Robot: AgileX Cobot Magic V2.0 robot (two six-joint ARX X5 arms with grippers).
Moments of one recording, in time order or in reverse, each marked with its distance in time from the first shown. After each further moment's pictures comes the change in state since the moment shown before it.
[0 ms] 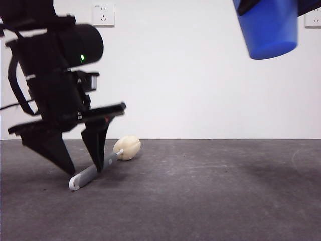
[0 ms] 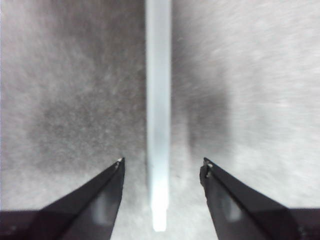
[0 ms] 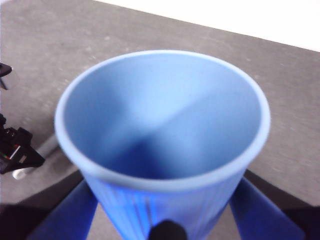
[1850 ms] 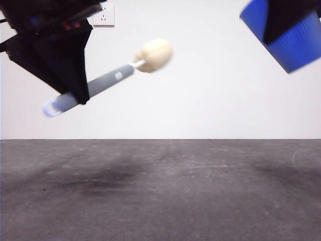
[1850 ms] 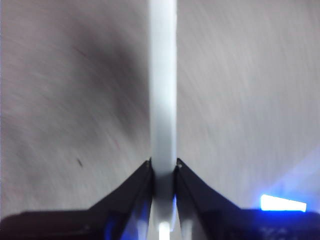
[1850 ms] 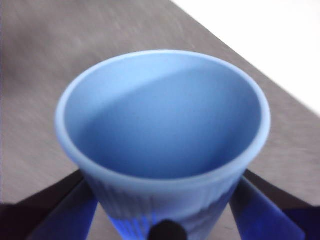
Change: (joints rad) left arm -0.169 -0.381 0.000 -0.243 -0.034 0.204; right arm 0.000 0.018 0.000 -0.087 0.212 -0.285
